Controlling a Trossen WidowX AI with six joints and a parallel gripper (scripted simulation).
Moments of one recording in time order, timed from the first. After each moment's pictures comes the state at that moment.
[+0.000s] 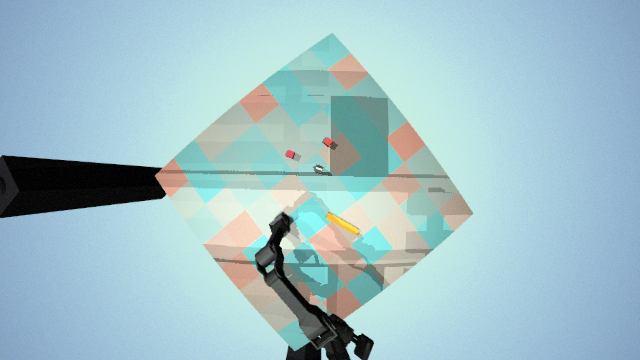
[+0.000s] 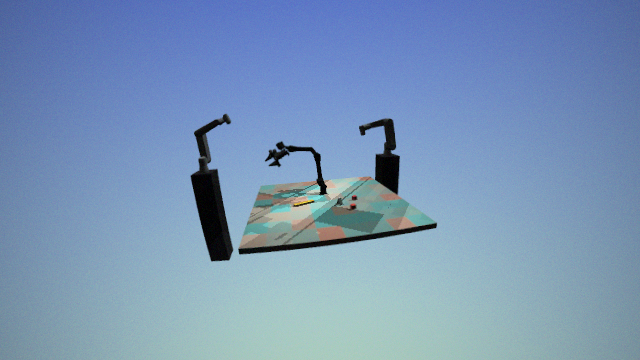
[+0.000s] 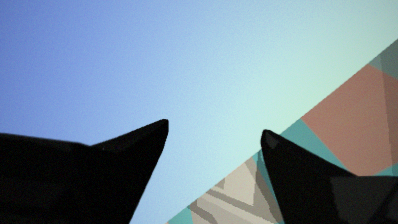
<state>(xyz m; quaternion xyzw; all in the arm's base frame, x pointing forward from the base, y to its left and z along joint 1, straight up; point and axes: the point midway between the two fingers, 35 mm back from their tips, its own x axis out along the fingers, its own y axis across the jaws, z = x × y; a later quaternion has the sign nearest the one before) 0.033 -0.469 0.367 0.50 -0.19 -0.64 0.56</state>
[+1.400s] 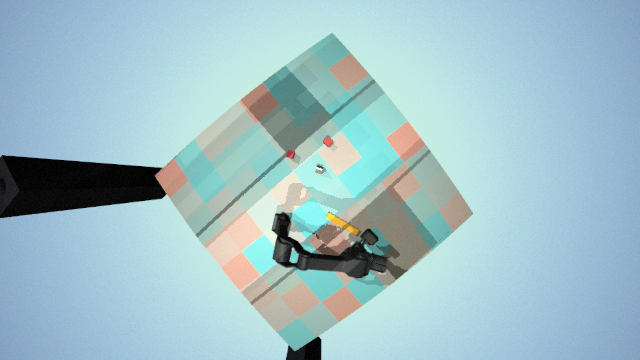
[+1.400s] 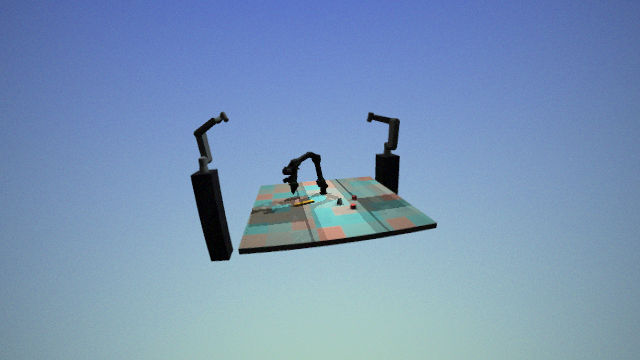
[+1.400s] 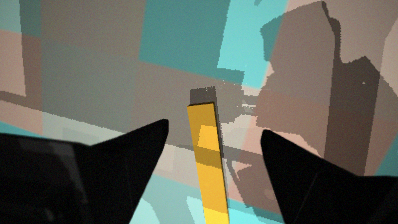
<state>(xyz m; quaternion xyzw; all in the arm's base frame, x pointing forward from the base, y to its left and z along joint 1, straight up) 0.236 -0.292 0.150 0.46 0.44 -0.47 0.61</state>
